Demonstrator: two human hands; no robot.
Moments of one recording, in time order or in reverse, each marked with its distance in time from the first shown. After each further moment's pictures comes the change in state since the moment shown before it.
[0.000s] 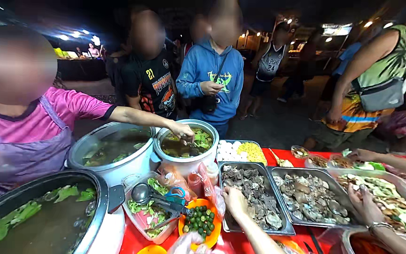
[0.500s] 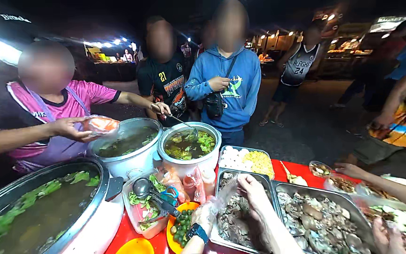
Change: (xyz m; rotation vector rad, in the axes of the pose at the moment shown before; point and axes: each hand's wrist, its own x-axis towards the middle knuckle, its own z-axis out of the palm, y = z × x) left_hand 0.151 0.057 0.116 0.327 -0.190 -0.380; right_hand 0.004 0.036 -0.106 1.147 -0.079 -0.234
